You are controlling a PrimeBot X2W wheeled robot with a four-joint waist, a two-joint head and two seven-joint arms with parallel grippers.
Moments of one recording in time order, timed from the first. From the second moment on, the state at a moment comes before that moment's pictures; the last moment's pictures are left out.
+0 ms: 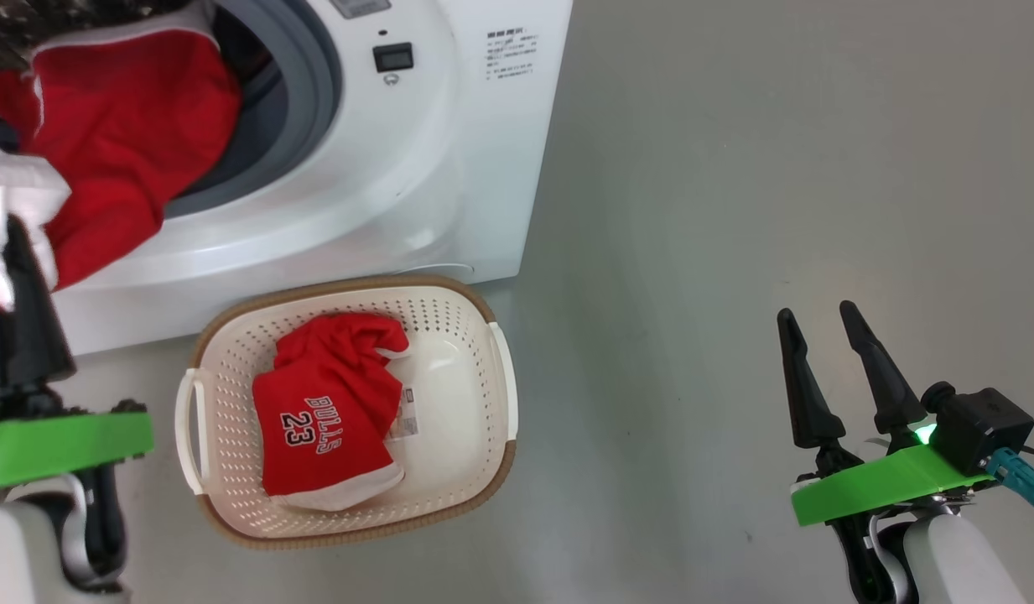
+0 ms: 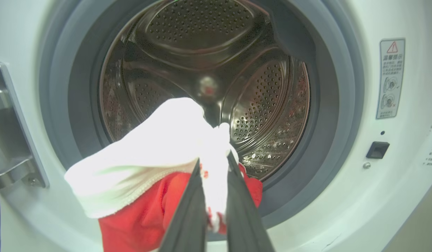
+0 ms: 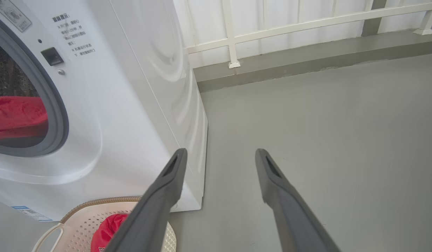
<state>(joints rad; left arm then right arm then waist) -0.39 0.04 0.31 0.13 -0.16 -0.13 -0.26 -0.16 -0.04 0.01 0.20 0.37 0.13 -0.26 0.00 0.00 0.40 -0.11</state>
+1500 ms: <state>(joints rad) -0.52 0.07 0.12 0.65 -0.19 -0.13 -0.26 -0.24 -0.04 0.05 0.18 0.41 0.13 -0.26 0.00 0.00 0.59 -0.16</state>
